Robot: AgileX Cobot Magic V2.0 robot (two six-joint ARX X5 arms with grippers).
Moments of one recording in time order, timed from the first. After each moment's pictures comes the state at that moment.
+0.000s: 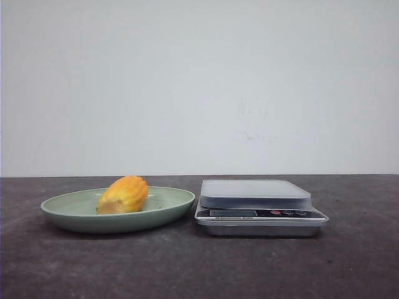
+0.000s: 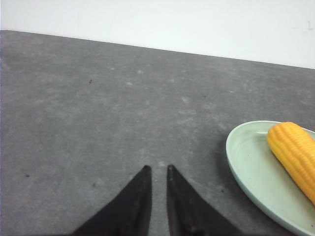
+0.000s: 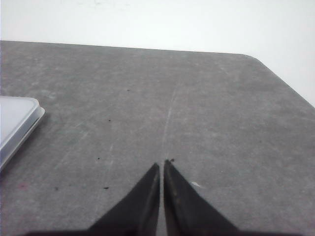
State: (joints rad) left arm -0.04 0.00 0.03 -0.18 -0.02 -0.12; right arm 0.02 0.01 0.02 -0.16 0.05 0.00
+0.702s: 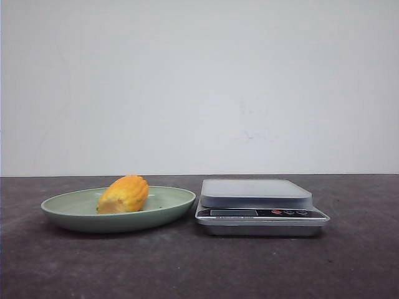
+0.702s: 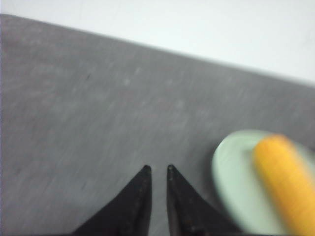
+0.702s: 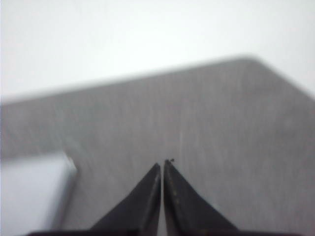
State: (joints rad) left arm -0.04 0.08 0.19 -0.21 0.00 -0.26; right arm 0.02 0.06 0.27 -0.30 0.05 0.24
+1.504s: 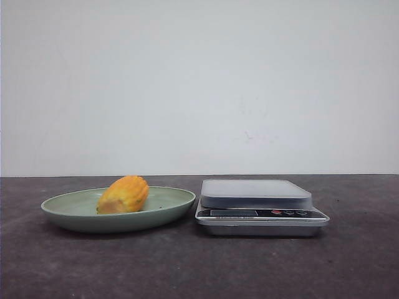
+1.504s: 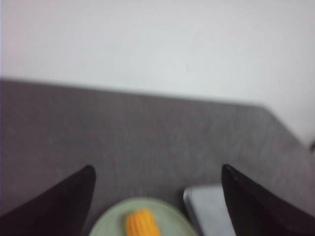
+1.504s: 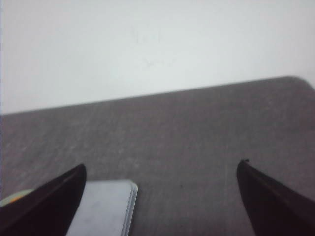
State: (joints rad) left arm -0.24 0.96 1.04 -0.37 0.18 -0.26; right arm 0.03 0.56 0.92 -0.60 -0.13 0.23
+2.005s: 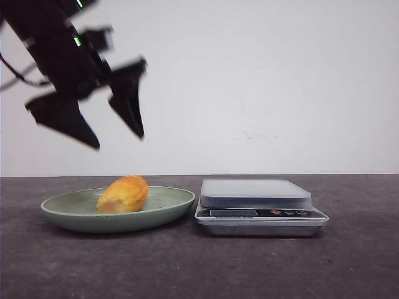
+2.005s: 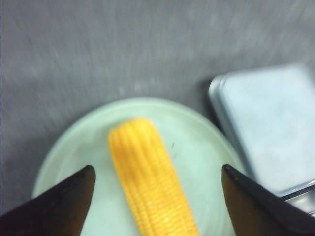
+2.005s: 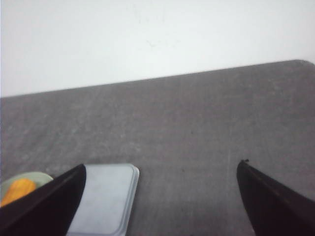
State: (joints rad) left arm -0.46 1.51 1.04 -0.33 0.04 -0.23; right arm 0.03 0.57 0.92 -0.65 -0.14 0.21
